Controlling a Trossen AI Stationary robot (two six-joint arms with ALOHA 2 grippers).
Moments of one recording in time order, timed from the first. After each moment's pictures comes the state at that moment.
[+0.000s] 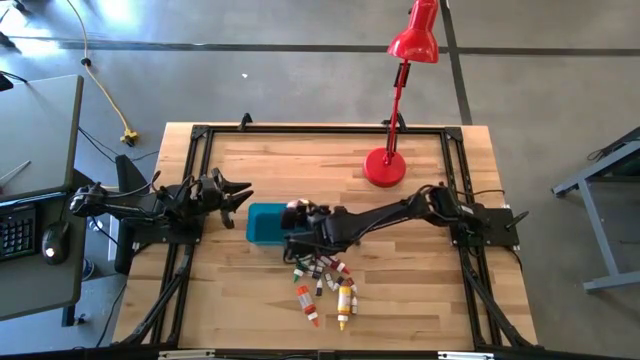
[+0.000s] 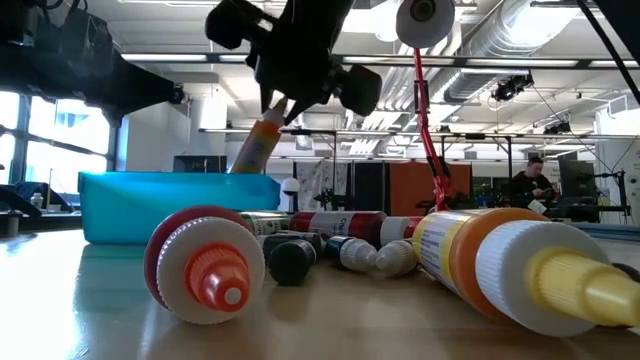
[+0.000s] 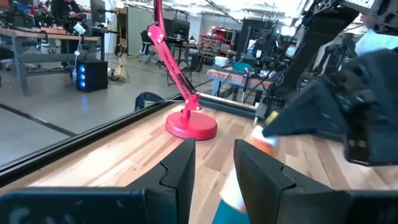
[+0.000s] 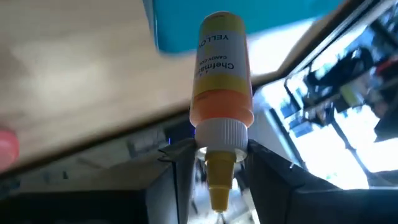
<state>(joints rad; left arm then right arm) -0.10 0.08 0.02 0.13 -0.47 -0.14 0.22 2.24 1.98 -0.89 0.93 -1.49</state>
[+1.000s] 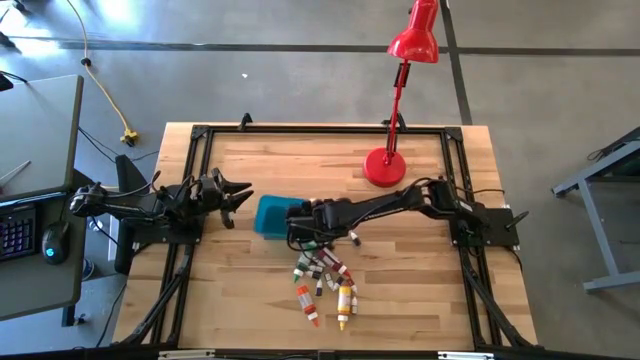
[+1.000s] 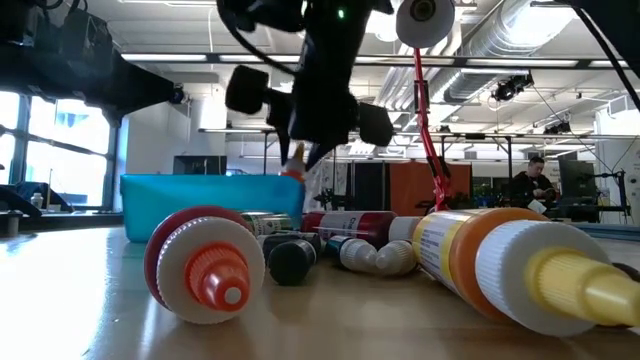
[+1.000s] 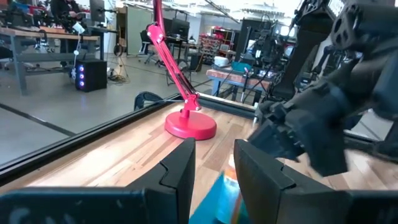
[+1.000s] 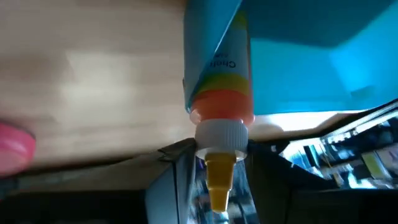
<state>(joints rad) -0.11 0.08 0.02 0.13 -0.46 -0.14 0.13 2.24 1.85 -0.88 0.78 -1.67</state>
